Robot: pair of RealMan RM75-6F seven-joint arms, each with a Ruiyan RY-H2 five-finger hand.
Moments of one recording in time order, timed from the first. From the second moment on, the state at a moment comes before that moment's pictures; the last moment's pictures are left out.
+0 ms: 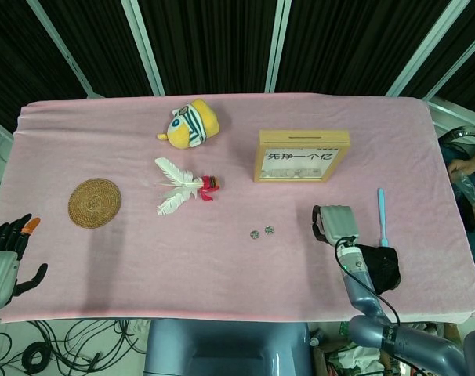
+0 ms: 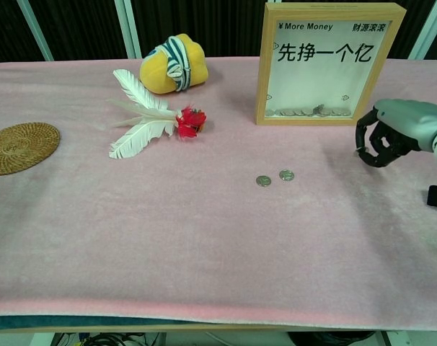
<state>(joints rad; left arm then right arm) -0.10 -1.13 -0.02 -1.64 1.49 1.45 -0.01 0.59 -1.61 0.24 -1.37 -0.99 1.05 -0.43</state>
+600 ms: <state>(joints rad) -0.11 -1.13 -0.03 -1.64 1.47 1.43 0.02 0.82 -1.26 0.46 -1.73 -0.60 0.98 -0.69</state>
